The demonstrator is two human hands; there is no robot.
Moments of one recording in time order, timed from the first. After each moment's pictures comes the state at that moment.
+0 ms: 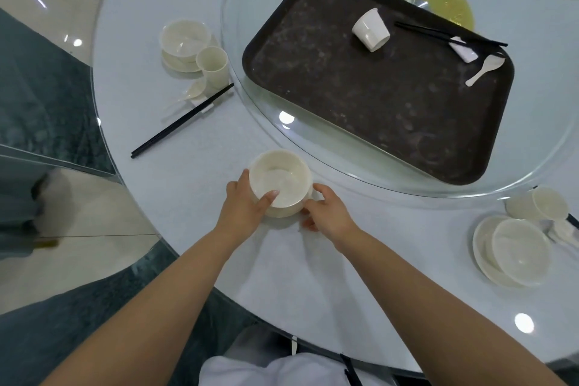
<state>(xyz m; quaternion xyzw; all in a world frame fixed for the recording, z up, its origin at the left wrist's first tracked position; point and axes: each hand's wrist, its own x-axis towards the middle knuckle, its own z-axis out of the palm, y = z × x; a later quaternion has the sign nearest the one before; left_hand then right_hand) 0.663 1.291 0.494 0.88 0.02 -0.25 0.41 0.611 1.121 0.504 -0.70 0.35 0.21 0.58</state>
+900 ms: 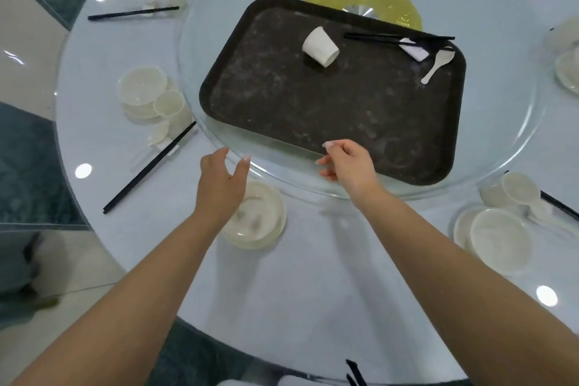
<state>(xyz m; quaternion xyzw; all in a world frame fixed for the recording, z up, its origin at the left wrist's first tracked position) 0.733 1.236 0.552 0.92 0.01 -0.16 0.37 0.670 1.024 0.555 -0.66 0.39 -0.02 0.64</state>
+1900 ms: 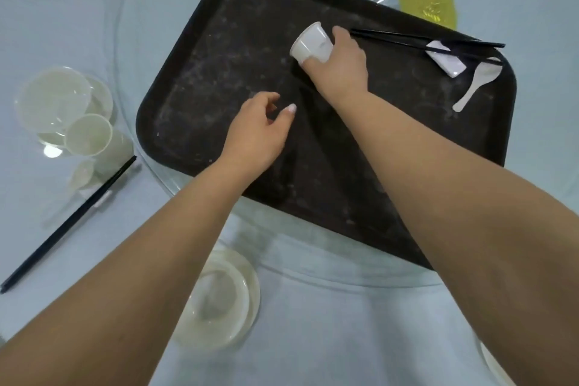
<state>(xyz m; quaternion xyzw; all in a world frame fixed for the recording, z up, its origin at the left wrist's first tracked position) 0.879 1.075 0.529 0.88 -0.09 -0.20 0.41 0.910 0.908 0.522 -0.89 0.30 -0.04 0.33</state>
